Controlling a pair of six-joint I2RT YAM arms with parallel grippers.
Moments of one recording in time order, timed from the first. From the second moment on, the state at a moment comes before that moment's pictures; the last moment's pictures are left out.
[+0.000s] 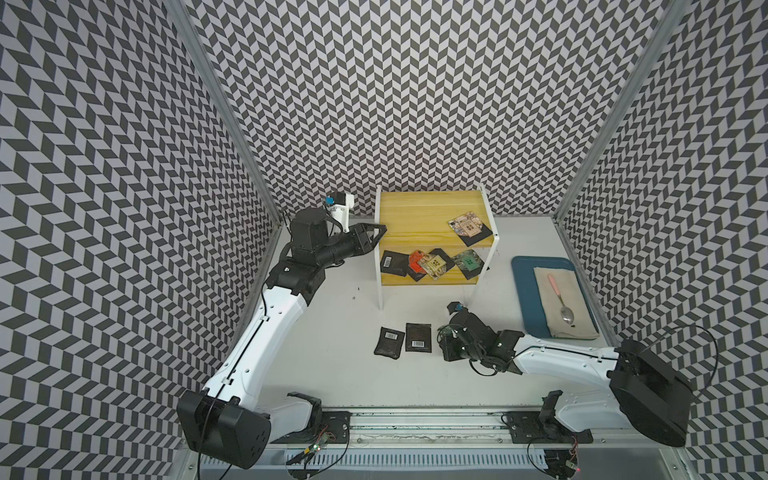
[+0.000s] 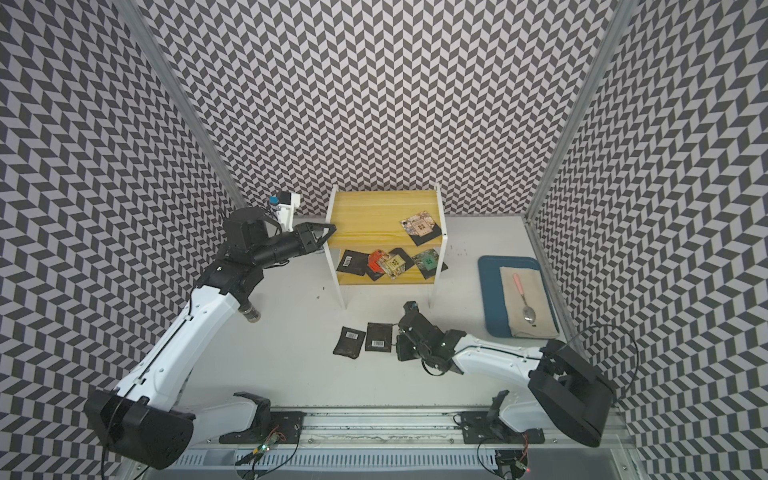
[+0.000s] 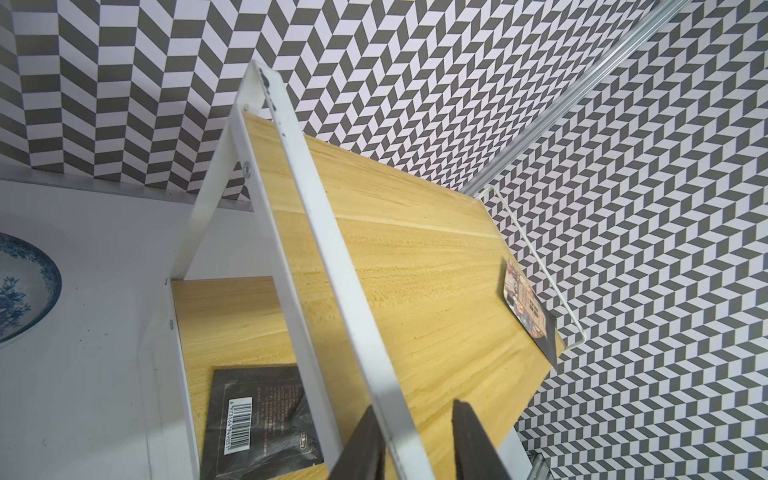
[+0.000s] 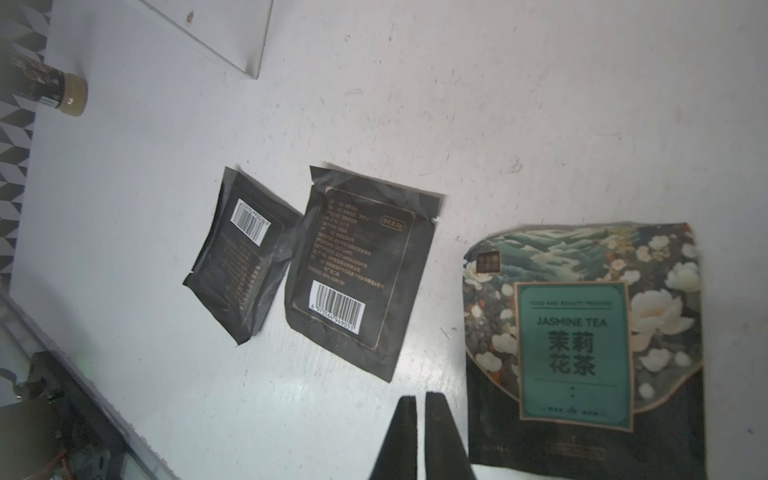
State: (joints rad) left arm -0.26 1.24 1.27 -0.29 0.55 -0.60; right arm 0.91 1.35 0.59 -0.15 0.01 0.72
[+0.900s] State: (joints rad) left arm -0.26 1.24 1.27 -0.29 0.55 -0.59; right arm 0.93 1.00 1.08 -0.57 0.25 0.39
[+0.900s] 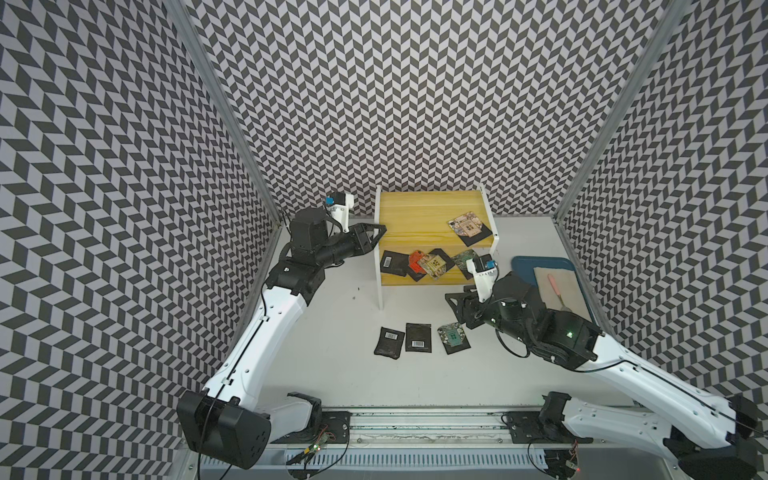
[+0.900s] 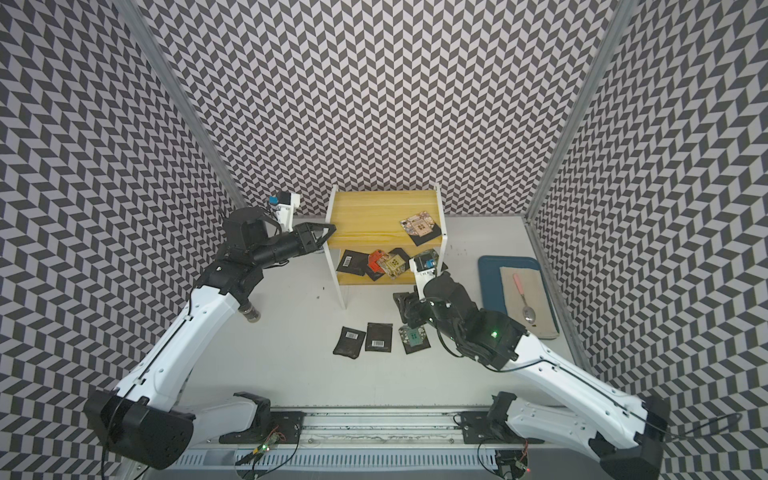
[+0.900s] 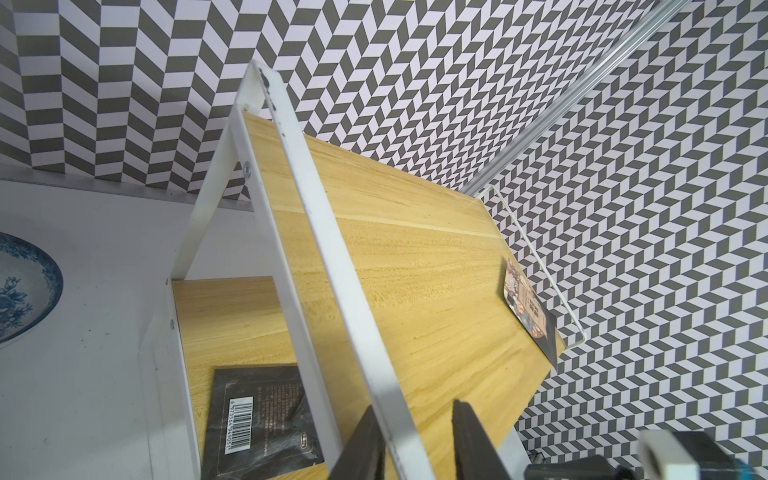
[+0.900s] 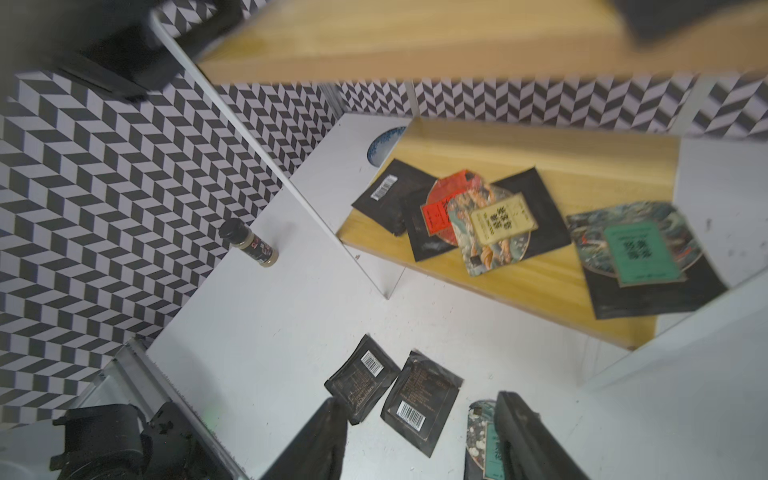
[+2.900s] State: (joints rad) left arm -0.24 1.25 1.26 -0.26 0.59 -0.59; right arm 0.63 1.13 1.18 -0.31 0.12 -0.82
